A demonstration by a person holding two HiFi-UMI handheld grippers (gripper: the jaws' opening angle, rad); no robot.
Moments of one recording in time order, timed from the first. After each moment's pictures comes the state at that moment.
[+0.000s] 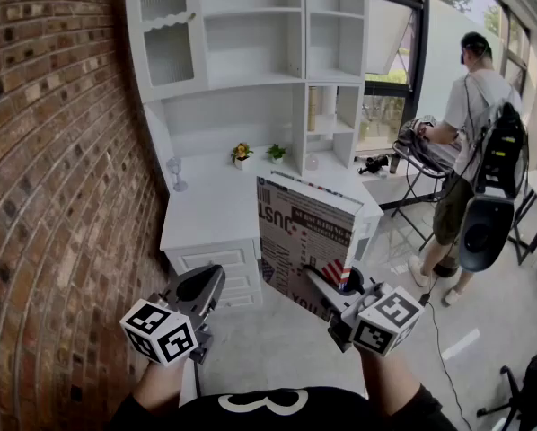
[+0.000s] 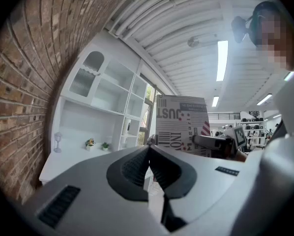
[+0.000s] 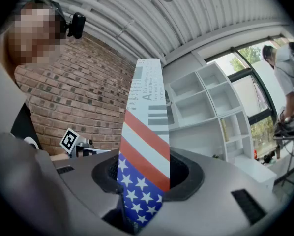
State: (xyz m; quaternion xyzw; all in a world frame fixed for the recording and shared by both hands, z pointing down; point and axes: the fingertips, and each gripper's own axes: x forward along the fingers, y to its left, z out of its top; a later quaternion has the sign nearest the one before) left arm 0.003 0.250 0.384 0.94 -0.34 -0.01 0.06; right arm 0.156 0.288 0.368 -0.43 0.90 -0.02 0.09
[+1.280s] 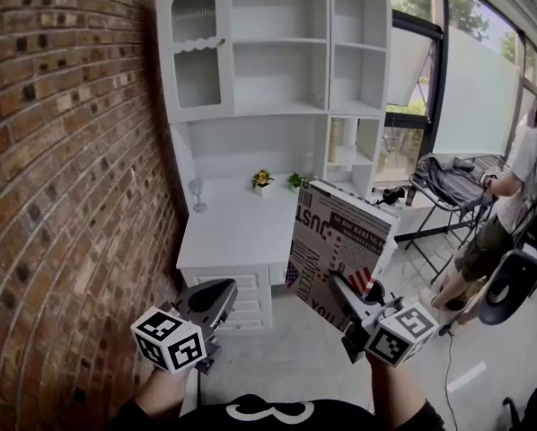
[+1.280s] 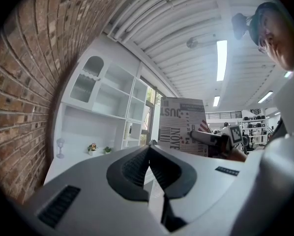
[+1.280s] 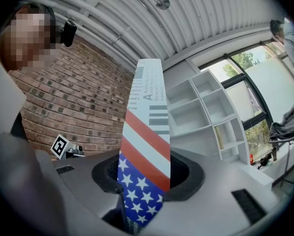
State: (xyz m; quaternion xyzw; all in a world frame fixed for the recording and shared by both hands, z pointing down) left arm -0.009 0.244 0.359 0.94 -0.35 -0.01 0.05; right arm 0.175 0.267 0.332 -0.45 0.88 -0.02 0.13
